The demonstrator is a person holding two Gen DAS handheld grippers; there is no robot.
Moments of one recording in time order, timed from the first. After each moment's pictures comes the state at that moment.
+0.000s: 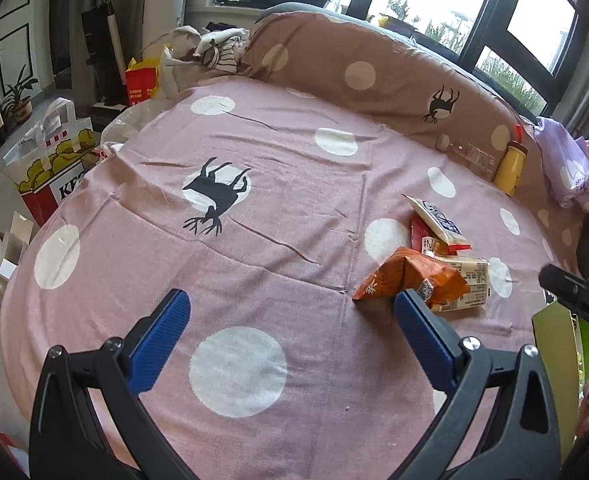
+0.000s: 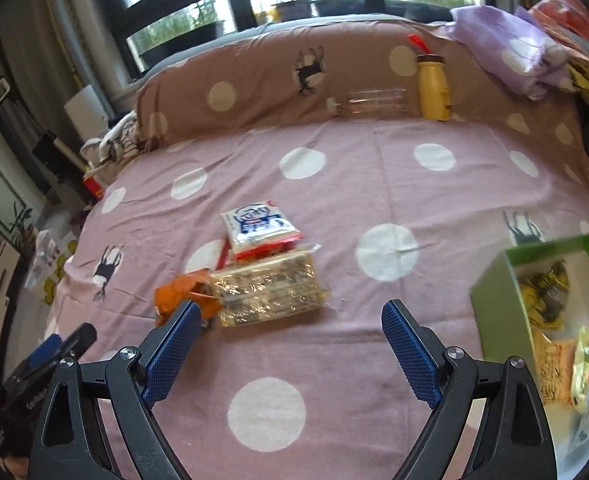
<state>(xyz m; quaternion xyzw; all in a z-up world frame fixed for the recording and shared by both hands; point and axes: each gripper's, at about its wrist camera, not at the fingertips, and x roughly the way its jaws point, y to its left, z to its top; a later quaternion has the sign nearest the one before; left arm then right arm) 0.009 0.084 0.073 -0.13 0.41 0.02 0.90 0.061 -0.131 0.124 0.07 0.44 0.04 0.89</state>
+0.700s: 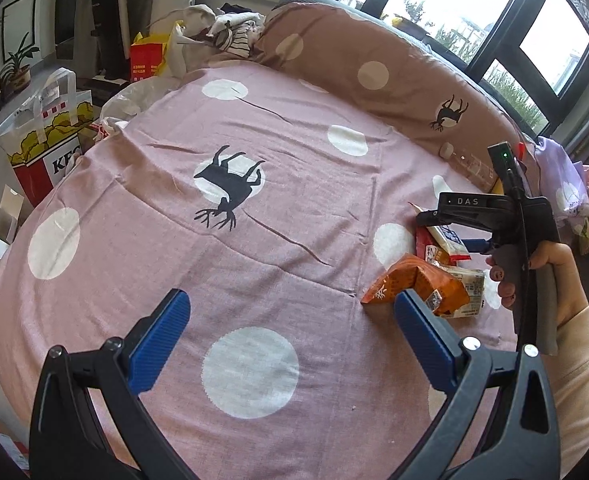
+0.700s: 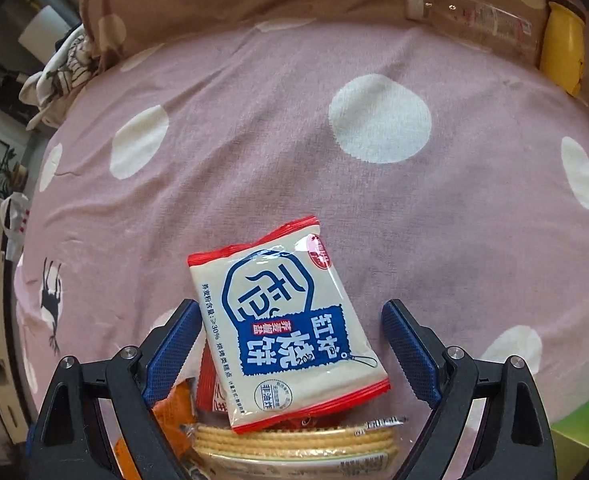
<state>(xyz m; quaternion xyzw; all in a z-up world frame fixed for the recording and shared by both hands) 0.014 0.108 0.072 -0.18 0.42 0.02 0.89 0.230 -0.104 0.030 0.06 0.60 0.06 0.79</state>
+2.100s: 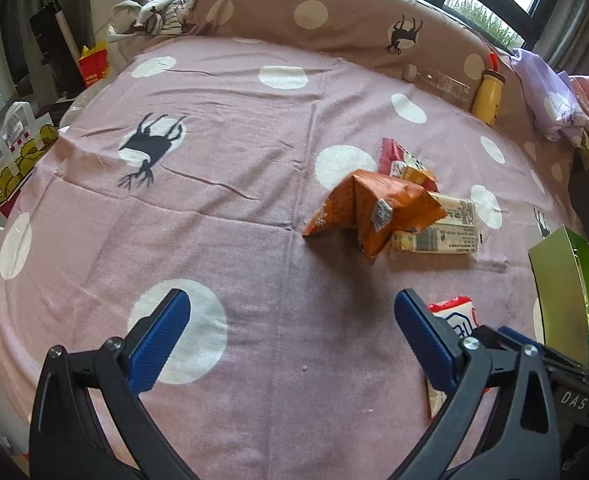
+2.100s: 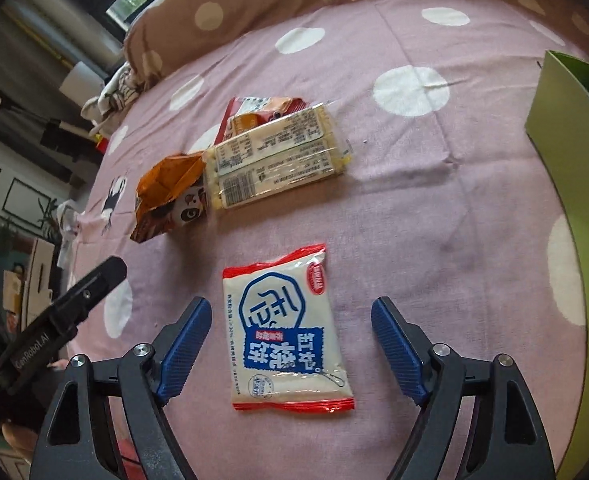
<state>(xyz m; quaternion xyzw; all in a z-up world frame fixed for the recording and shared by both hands) 0.010 0.033 0.049 -0.08 0.48 -0.04 0.87 0.005 -0.150 0.037 0.19 0.52 0.07 0.83</state>
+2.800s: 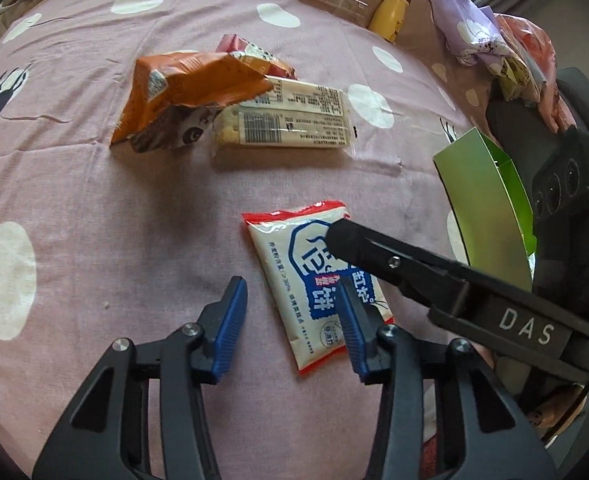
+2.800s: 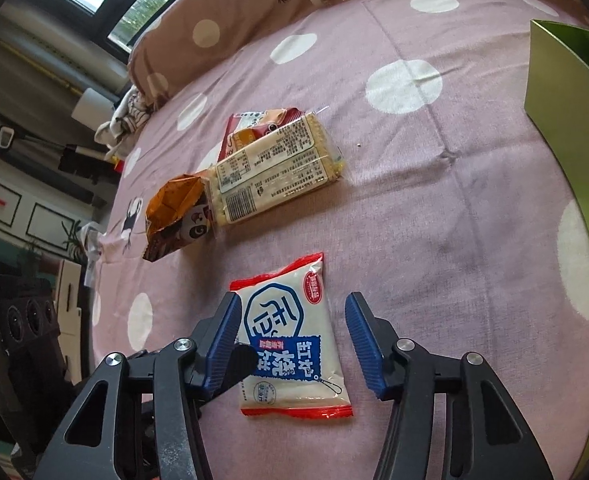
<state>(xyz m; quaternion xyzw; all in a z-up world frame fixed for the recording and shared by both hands) -0.007 -0.047 0.020 -0.10 0.56 -0.22 0.79 0.005 -0.158 0.024 0.24 0.52 0.09 0.82</state>
